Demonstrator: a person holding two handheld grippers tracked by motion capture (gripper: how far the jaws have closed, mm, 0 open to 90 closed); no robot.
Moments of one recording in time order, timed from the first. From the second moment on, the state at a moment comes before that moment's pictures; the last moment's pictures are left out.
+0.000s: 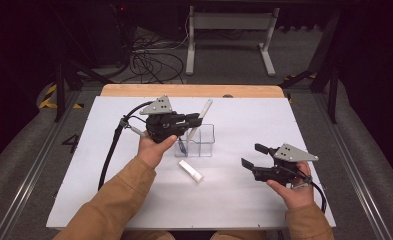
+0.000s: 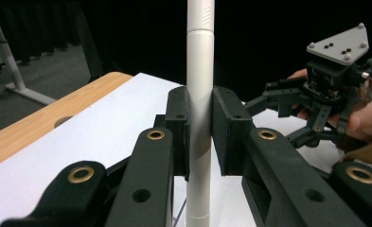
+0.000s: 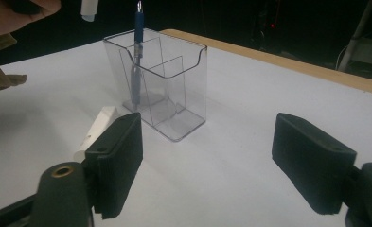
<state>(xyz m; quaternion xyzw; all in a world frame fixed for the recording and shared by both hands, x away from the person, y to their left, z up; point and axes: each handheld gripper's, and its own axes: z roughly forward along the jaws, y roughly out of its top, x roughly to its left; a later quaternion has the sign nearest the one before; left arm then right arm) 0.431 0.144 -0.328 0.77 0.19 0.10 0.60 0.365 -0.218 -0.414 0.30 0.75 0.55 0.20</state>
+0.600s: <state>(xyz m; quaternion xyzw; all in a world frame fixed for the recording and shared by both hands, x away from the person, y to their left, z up) 0.450 0.129 -0.350 0.76 0.20 0.14 0.60 0.366 -0.217 -0.416 0.30 0.75 0.55 0.20</state>
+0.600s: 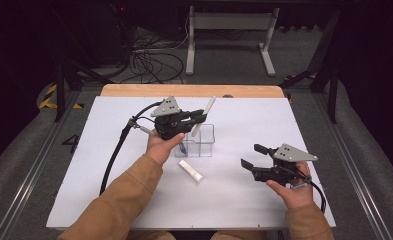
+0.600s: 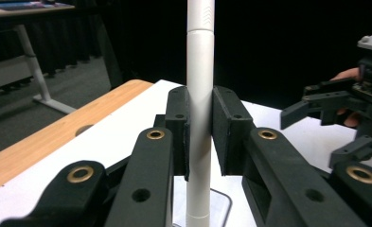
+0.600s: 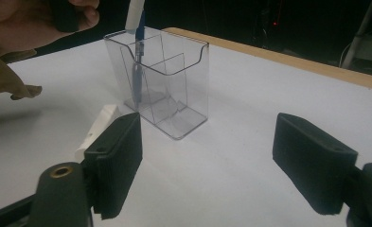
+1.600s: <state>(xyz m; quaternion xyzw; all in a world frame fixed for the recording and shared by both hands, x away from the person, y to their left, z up) 0.455 0.137 -0.377 0.75 0.25 0.14 0.60 0.365 -0.217 -0.416 0.30 0.75 0.55 0.20</state>
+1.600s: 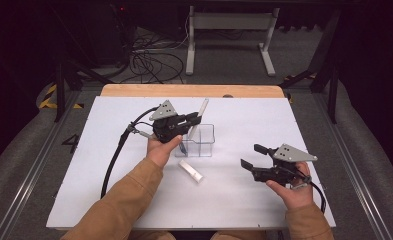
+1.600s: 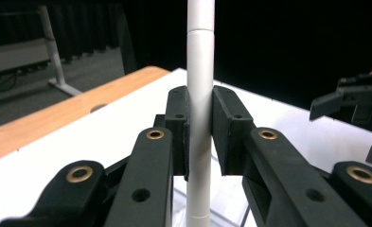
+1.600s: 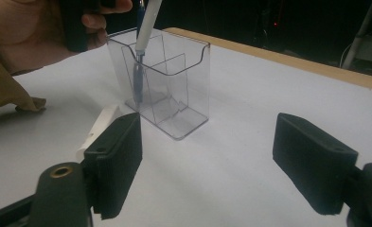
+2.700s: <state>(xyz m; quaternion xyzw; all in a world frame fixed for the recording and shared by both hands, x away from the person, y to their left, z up) 0.428 0.148 -0.374 0.76 0.23 0.17 0.58 0.363 -0.213 -0.414 0.29 0.76 0.55 0.20</state>
